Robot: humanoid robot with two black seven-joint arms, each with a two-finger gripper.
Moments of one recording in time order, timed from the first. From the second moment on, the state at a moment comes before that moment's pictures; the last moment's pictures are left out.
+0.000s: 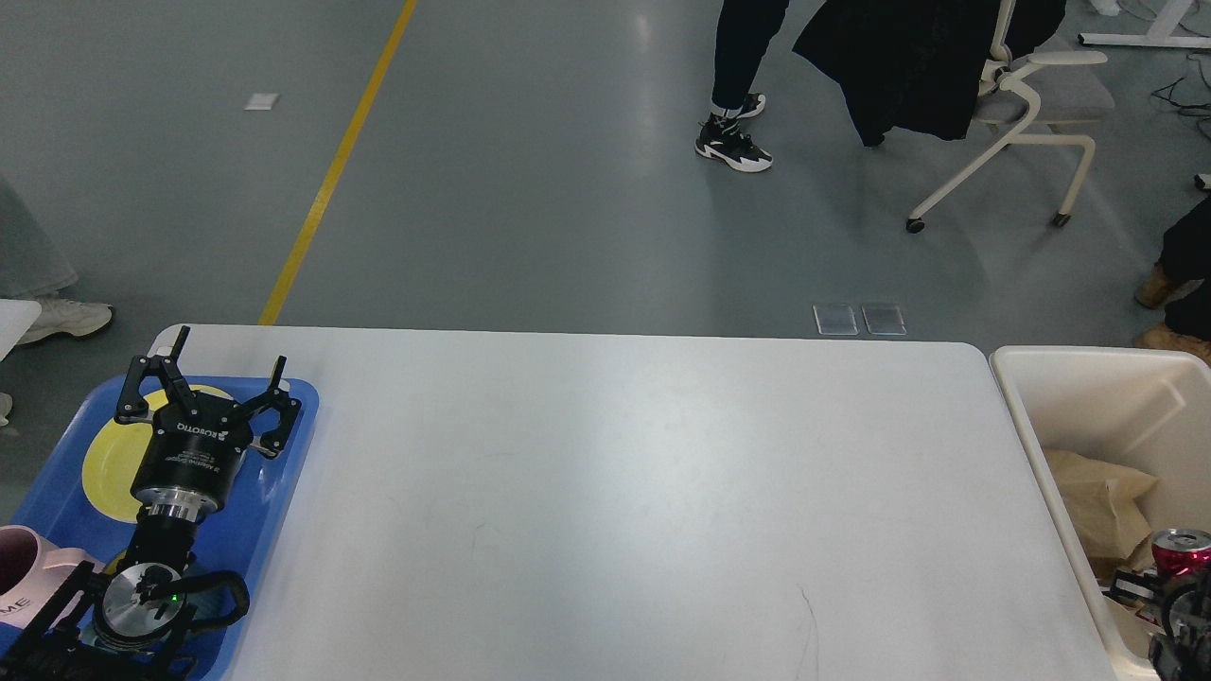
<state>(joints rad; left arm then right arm) -0.25 0.18 -1.47 -0.77 0.17 -0.61 -0.19 0.48 -0.37 -1.02 0.04 -0.16 -0.01 -0.04</state>
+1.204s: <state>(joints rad) -0.25 0.18 -1.47 -0.77 0.17 -0.61 -0.19 0.74 -0.63 0.17 0.49 -0.10 -0.08 0.10</state>
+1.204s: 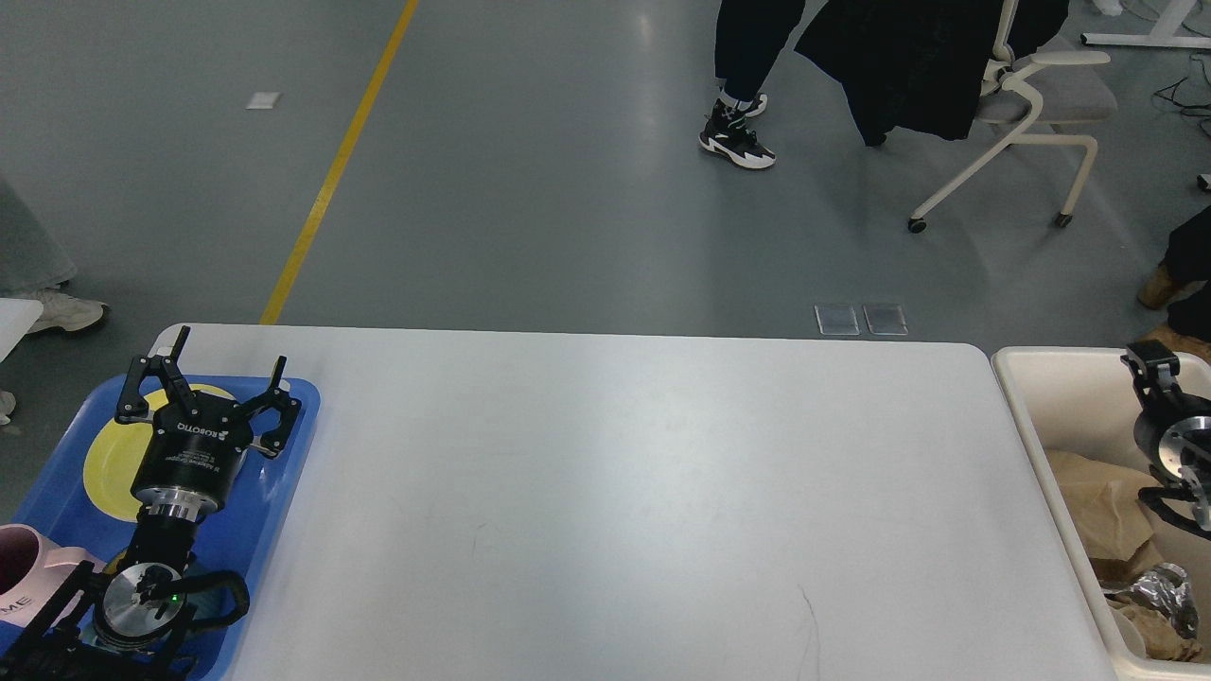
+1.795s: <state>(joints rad) -0.24 0.18 -1.47 -0.77 0.17 -0.61 -0.19 0.20 -0.23 1.49 0.93 -0.69 0.21 0.14</state>
